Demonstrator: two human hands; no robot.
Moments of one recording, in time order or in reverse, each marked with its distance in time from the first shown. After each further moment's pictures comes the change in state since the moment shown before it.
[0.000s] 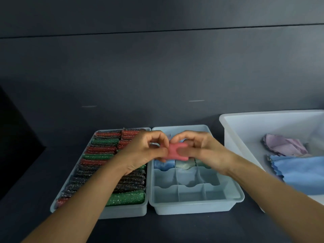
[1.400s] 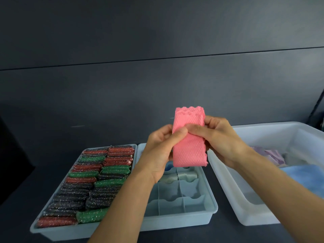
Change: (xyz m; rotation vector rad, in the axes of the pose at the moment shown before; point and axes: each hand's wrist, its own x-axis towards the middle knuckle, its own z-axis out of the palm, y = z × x) left_hand 0.034 0.067 0.093 -0.451 0.204 0.077; right_hand -0.035 -0.054 -0.065 0.167 0.304 -0.177
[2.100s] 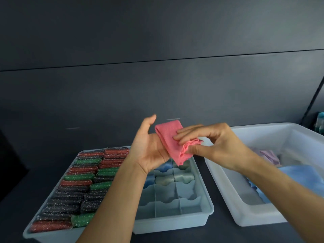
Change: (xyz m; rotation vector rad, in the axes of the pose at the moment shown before) left_hand 0.020 0.014 -0.015 -0.587 -0.123 -0.390; right_hand -0.016 -0.006 -0.014 -0.417 -0.249 -0.370
